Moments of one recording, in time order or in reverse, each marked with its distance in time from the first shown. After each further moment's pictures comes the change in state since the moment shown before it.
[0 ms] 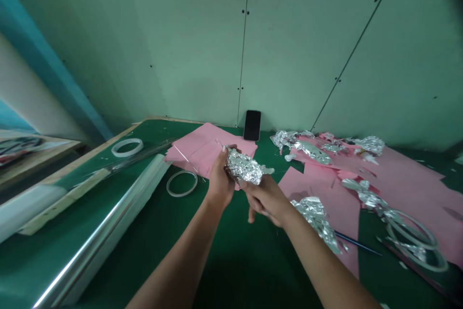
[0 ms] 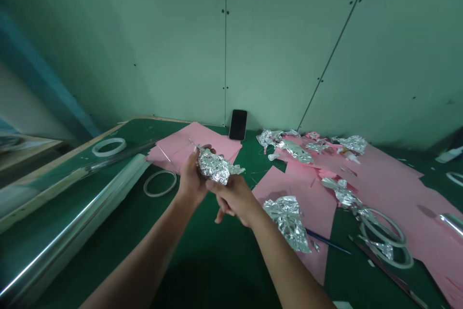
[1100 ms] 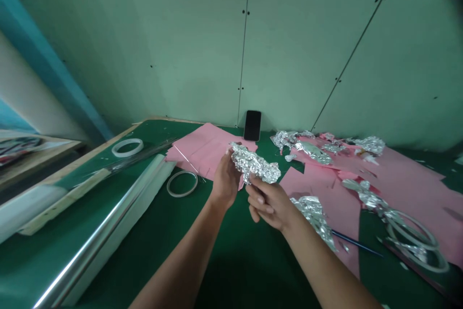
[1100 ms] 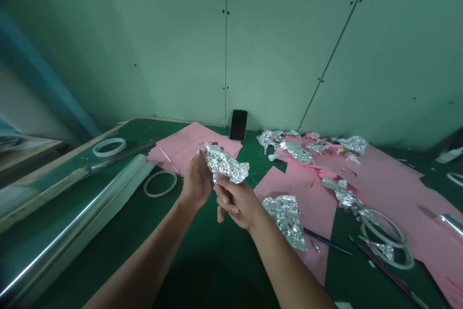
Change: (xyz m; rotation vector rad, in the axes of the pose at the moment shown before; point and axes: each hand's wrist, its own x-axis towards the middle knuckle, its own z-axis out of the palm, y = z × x) left_hand -0.003 -0.003 0.003 0.017 -0.095 -0.018; right_hand 0.002 0.005 -0.002 0.380 -0.073 0.039
